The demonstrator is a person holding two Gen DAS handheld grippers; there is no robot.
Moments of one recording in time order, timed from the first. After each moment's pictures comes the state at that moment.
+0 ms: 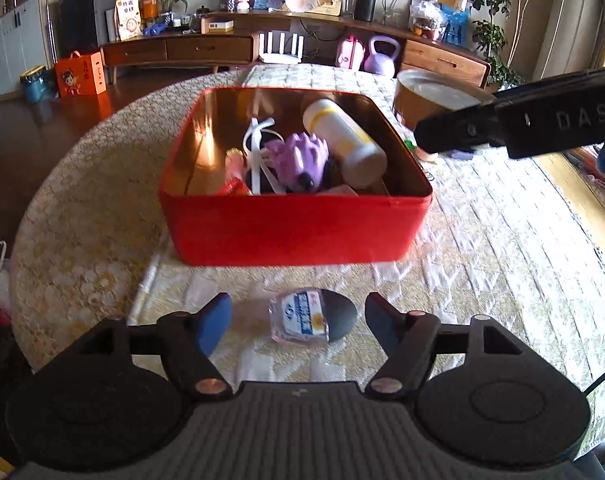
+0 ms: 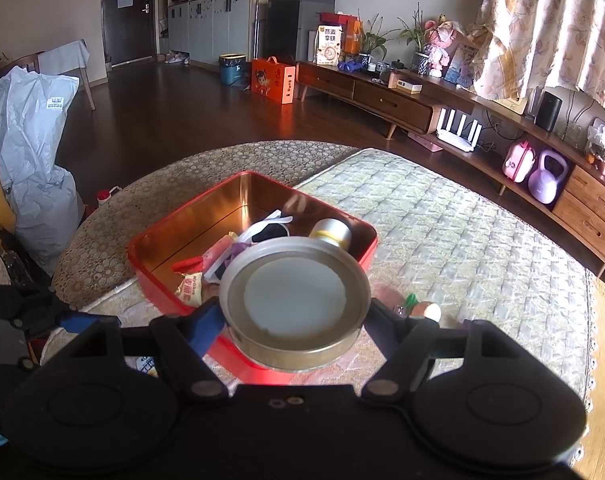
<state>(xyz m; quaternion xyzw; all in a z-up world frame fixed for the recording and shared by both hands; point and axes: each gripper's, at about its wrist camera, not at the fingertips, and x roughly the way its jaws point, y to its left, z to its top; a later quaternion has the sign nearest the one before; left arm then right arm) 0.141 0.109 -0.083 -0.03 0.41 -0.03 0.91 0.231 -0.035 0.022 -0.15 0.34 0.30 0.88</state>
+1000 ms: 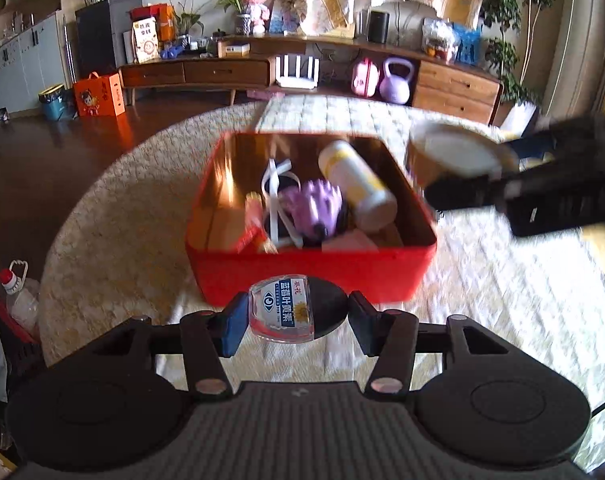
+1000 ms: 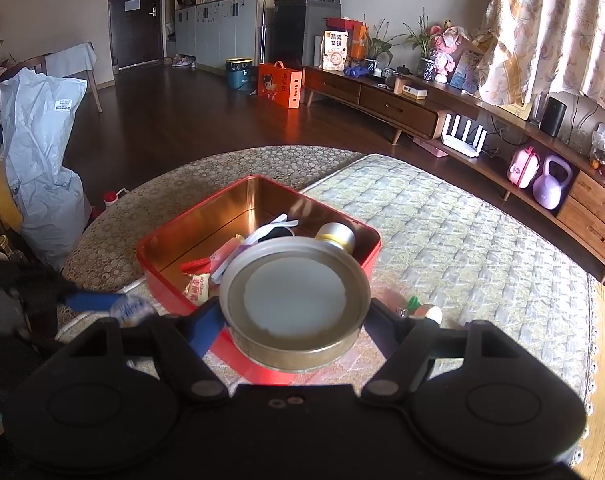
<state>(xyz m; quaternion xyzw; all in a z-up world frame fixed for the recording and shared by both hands) 0.146 0.112 -0.042 -0.03 0.37 0.01 0.93 0.226 -0.035 0.027 -0.15 0.33 0.31 0.88</state>
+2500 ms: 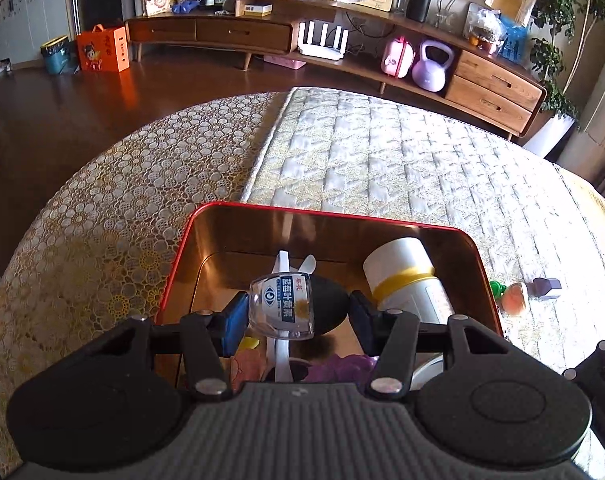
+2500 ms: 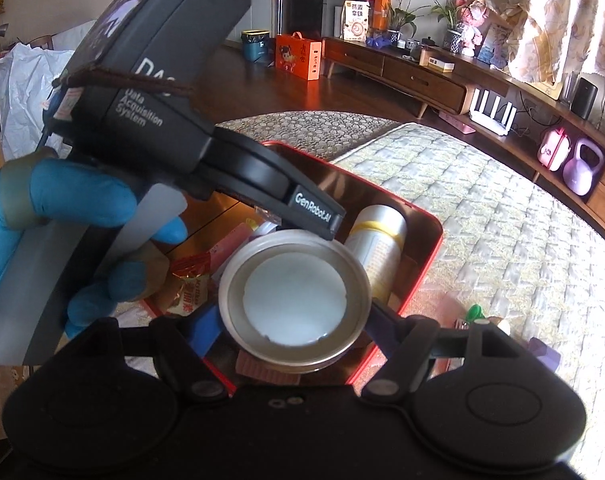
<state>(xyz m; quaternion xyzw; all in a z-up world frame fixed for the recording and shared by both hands) 0.327 0.132 -0.068 -0.07 0.43 0.03 0.90 0.272 0.005 -0.021 -0.15 0.37 0.33 0.85</state>
